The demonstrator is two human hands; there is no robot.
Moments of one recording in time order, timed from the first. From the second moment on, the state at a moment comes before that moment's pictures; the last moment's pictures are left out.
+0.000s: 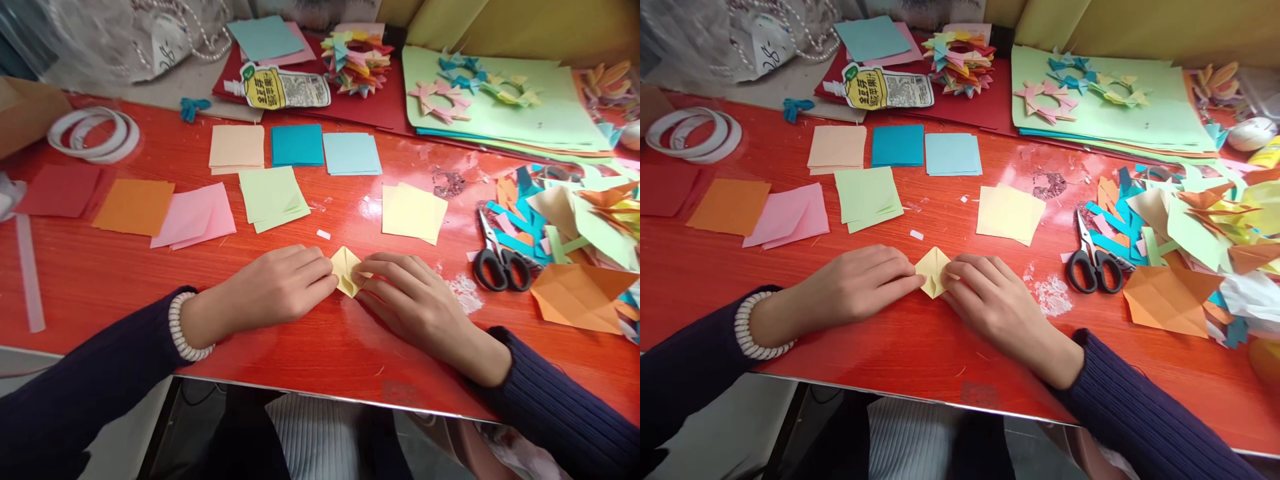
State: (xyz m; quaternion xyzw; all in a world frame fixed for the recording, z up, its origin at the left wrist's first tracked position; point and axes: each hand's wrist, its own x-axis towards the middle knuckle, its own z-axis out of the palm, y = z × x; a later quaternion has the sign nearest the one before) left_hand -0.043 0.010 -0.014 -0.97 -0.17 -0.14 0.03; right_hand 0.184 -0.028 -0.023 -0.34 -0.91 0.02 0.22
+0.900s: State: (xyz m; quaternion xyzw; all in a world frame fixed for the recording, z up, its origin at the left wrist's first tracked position) left_hand -0.056 0.017 -0.007 -0.97 -0.15 -0.15 -0.08; right_hand 0.195 -0.025 -0.009 -0.28 -0.94 0.04 0.21
